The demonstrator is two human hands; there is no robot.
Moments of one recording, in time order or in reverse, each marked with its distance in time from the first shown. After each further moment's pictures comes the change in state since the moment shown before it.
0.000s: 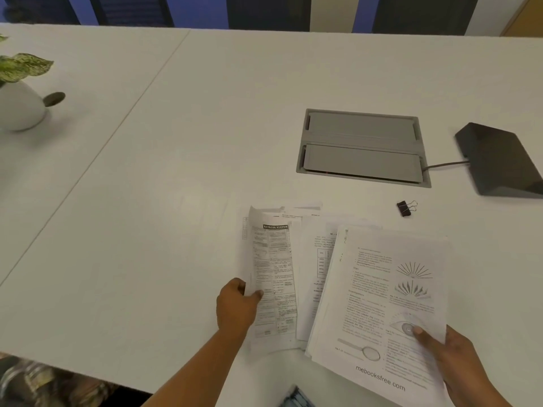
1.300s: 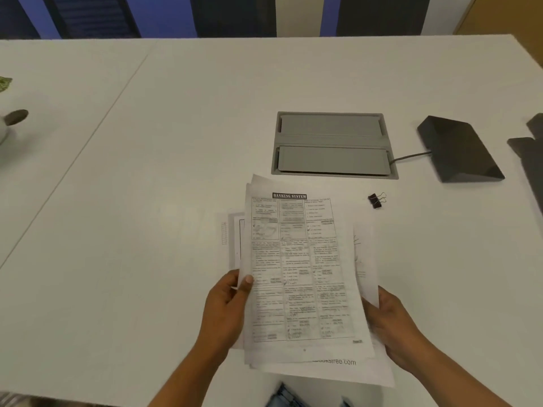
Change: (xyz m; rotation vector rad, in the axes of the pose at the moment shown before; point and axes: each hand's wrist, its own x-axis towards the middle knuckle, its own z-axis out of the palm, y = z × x) left_hand -0.076 0.067 -0.046 -0.299 -0.268 0.249; right_hand -0.010 -0.030 0.049 0.098 -0.334 -0.080
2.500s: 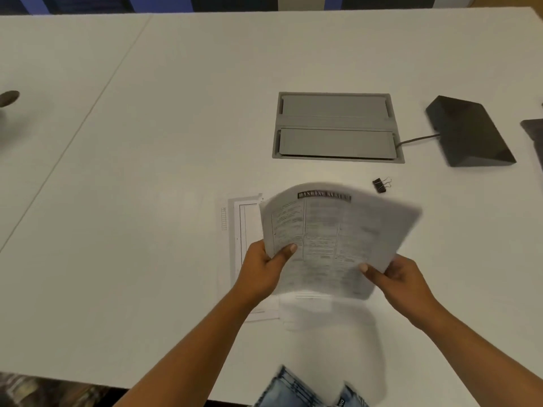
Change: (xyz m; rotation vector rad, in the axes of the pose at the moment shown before) left_hand 0.039 0.016 0.049 -0.083 -0.252 0.151; right_hand 0.021 -0.024 -0.019 -0.318 0.085 -0.257
